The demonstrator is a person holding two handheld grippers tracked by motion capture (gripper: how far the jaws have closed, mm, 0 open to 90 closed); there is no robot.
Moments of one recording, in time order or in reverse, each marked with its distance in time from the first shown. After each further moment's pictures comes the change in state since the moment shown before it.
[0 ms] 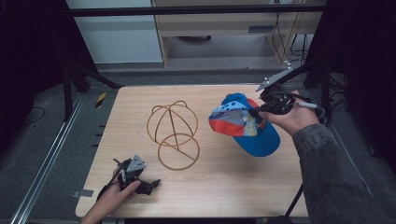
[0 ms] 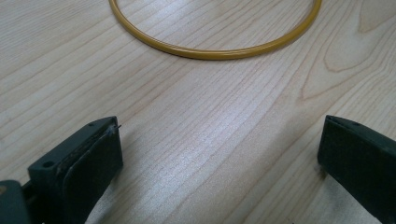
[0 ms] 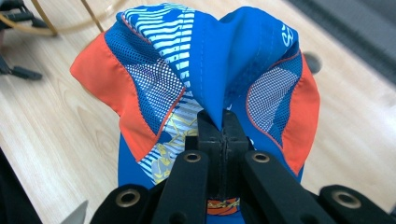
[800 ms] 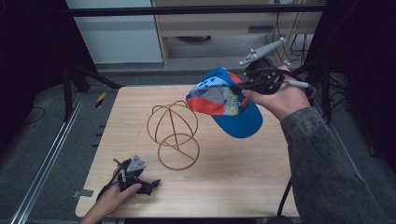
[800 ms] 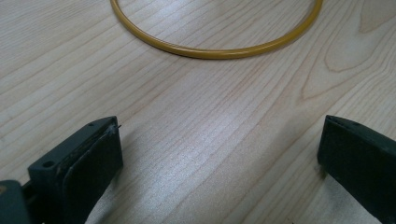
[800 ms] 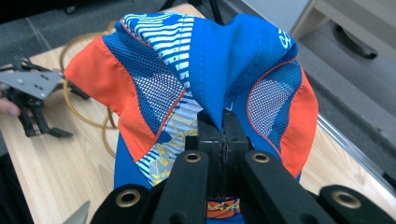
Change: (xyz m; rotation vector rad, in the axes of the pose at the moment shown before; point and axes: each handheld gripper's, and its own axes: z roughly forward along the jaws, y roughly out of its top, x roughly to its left) left arm 0.000 0.000 0.000 0.001 0.004 -0.004; right arm 0.038 0.072 -0.037 -0.179 -0.003 -0.099
